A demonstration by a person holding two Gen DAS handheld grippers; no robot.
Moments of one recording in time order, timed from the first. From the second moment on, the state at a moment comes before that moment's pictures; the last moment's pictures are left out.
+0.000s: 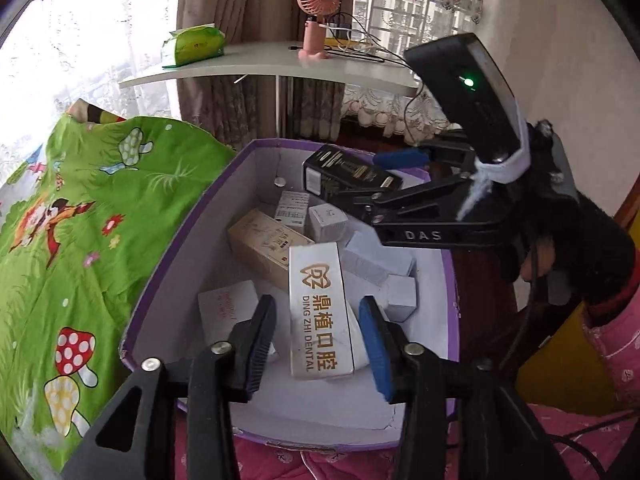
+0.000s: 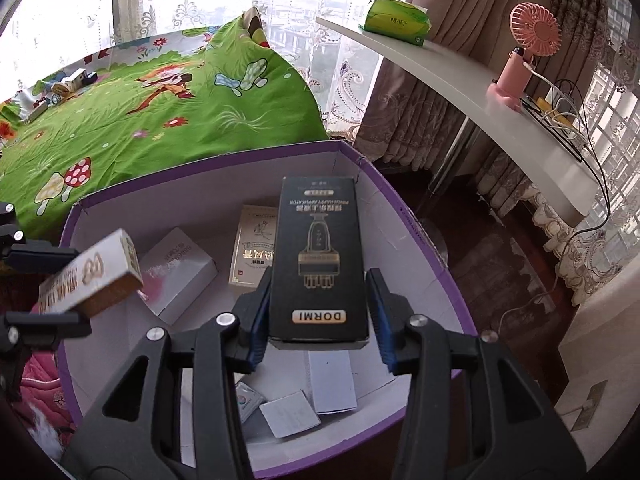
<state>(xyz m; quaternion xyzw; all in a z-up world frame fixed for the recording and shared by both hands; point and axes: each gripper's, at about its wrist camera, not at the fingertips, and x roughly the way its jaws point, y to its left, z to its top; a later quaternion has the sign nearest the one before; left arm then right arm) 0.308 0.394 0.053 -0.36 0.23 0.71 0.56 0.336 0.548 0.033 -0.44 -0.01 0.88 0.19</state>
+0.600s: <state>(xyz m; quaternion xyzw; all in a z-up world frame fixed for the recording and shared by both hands) -0.018 0.022 0.030 -0.42 0.09 0.90 0.04 0.118 0.276 0.019 -0.44 -0.14 0.88 -0.09</state>
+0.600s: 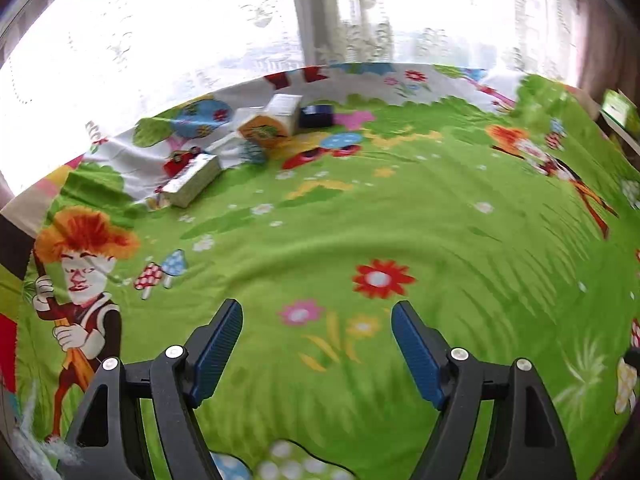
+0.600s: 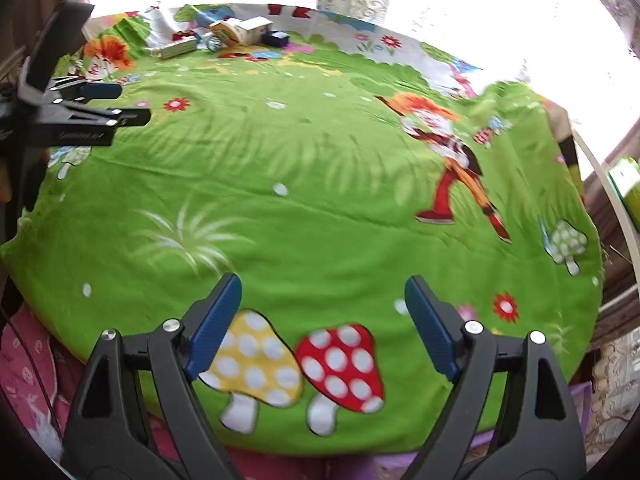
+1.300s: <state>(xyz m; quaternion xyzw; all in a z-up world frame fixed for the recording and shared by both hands) -0.110 -0.082 0.019 -0.44 -0.06 0.90 0.02 -0.113 0.141 0.004 -0.39 -0.13 0.88 -0.24</state>
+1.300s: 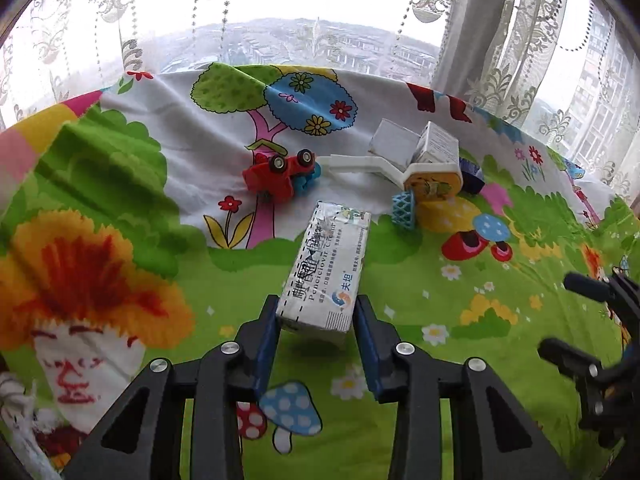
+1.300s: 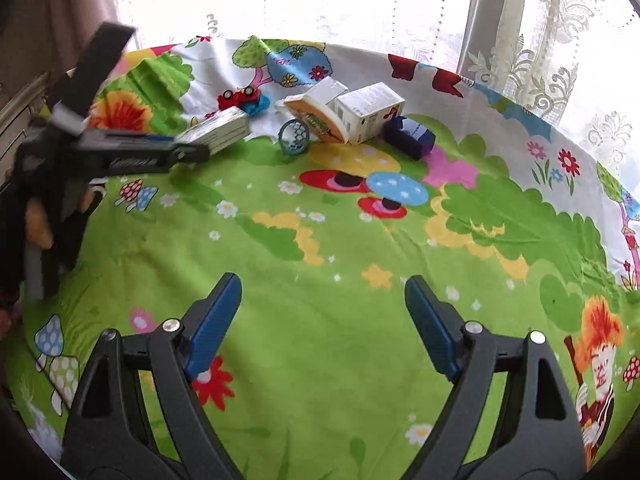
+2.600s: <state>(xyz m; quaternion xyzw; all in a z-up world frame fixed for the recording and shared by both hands) 0.054 -0.020 0.023 -0.44 -0.03 0.89 0.05 0.060 0.167 0.019 -0.41 -0.12 0.87 -0.24</state>
